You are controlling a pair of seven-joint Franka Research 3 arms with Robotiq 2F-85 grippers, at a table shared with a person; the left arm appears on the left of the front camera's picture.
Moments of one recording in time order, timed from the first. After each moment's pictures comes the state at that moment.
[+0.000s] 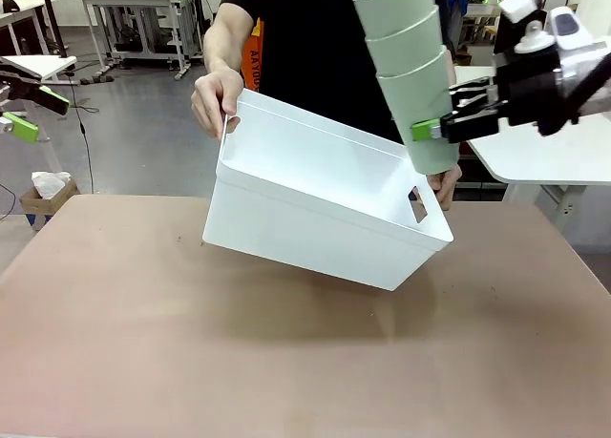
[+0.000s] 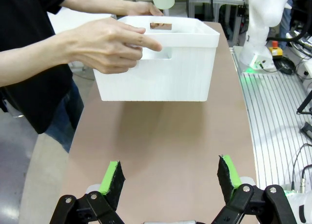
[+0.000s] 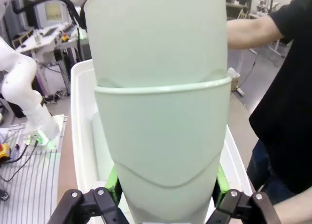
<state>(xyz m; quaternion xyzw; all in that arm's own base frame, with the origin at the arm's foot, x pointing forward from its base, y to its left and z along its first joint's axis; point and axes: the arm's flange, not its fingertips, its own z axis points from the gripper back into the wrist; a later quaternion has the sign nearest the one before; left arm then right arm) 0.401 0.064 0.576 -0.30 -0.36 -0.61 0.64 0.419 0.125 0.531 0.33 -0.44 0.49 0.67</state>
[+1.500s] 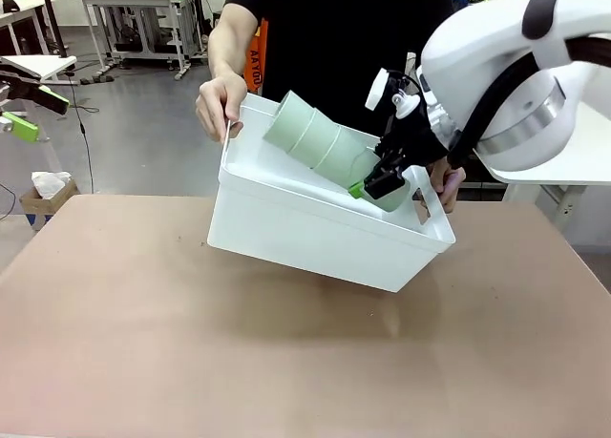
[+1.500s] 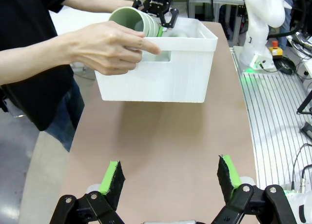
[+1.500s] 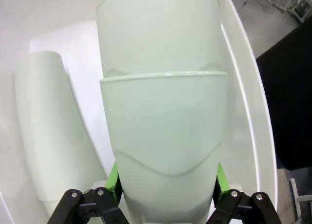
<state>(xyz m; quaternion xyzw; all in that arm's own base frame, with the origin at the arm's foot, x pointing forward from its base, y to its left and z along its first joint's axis) 0.401 0.065 0.576 -0.30 -0.36 -0.61 0.64 0.453 0.221 0.456 0.15 -0.35 0.55 0.74</state>
